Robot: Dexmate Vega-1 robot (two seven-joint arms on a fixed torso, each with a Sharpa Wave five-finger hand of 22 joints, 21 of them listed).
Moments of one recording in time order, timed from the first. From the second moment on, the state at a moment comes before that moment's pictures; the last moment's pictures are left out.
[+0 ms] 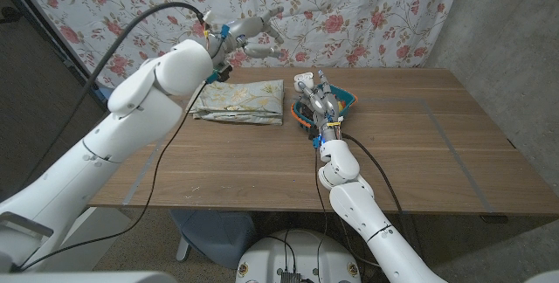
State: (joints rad) left arm 0.75 0.81 0.33 -2.37 0.42 0.49 -0.34; left_hand 0.94 0.05 0.45 -0.18 0.26 -0.17 -0.11 0.18 0.18 0.56 -0.21 0.36 0.40 0.09 -0.05 0.20 0.19 0.03 0.15 0.20 0.18; right arm -1.10 -0.07 -0.44 -1.70 0.43 0.26 -0.29; right_hand 1.38 0.14 0.22 -0.15 0.19 0.09 -0.15 0.18 0.20 0.51 -0.10 0.81 0.59 0.79 -0.06 0.39 0.64 0.83 -0.10 0.71 0.21
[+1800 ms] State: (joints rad) left arm 0.59 0.73 0.38 -2.23 0.65 0.26 -0.73; left_hand 0.98 0.07 0.45 -0.17 0.23 -0.18 -0.12 0.20 0.18 0.60 -0.22 0.36 0.41 0.11 -0.08 0.20 0.19 0.05 0.13 0.20 0.18; right arm -1.08 -0.06 -0.44 -1.69 0.44 0.24 -0.26; right_hand 1.38 0.14 0.21 -0.15 0.19 0.09 -0.15 0.19 0.20 0.51 -0.10 0.80 0.59 0.79 -0.06 0.38 0.65 0.81 -0.09 0.74 0.21
